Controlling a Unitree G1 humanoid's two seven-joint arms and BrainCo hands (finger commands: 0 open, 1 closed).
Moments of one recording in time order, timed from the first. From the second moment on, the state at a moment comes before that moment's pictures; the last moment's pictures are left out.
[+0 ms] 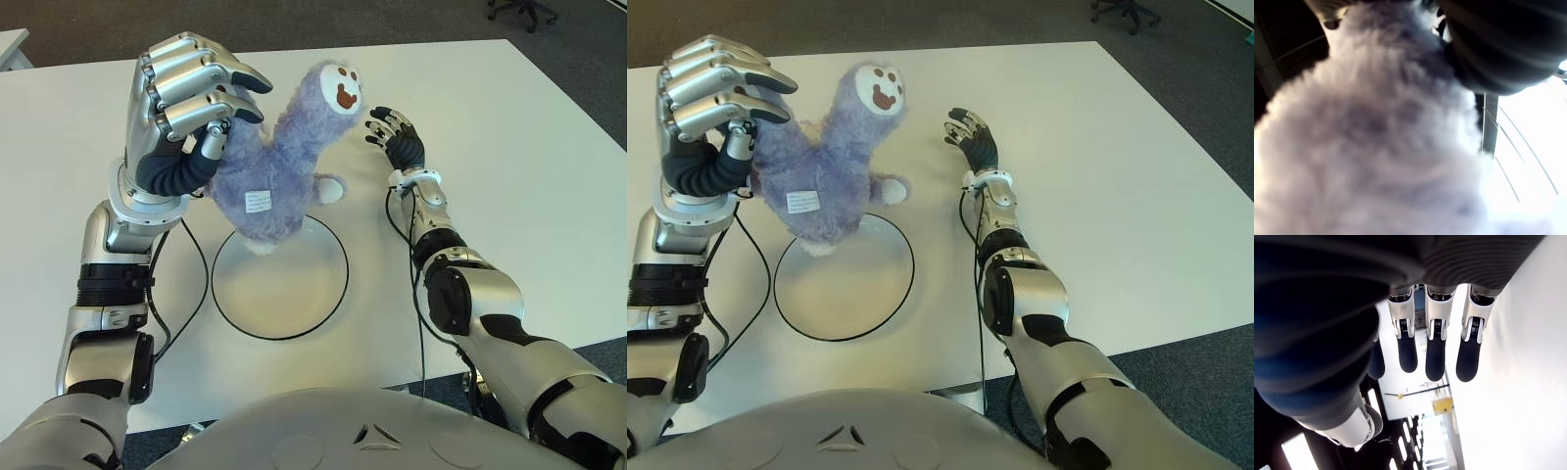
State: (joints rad) left arm -0.39 0.42 0.14 0.08 0.65 -1.17 0.49; right arm -0.84 -0.08 -0.27 1.21 0.15 -0.41 0.24
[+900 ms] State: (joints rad) left arm -0.38 0.41 0.15 0.06 0.63 -1.17 0.46; right arm -0.83 -0.08 -0.27 1.21 0.15 -0.41 0.24
